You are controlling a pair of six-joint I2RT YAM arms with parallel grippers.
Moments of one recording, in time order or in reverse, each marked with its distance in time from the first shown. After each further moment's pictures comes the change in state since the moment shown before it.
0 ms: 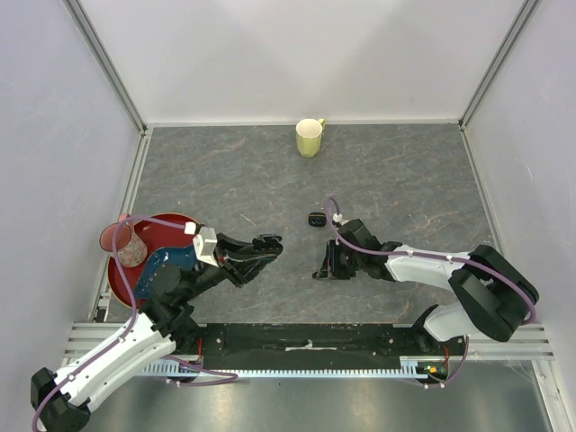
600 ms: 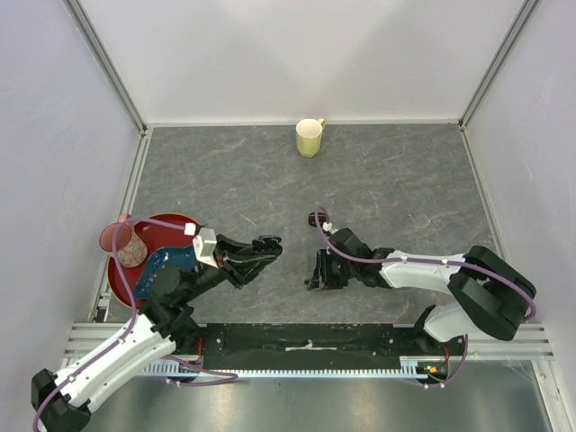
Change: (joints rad) left arm 0.000 -0.022 -0.013 -0.007 -0.001 -0.011; right arm 0.121 0.011 -0.003 0.030 -0.001 0.097
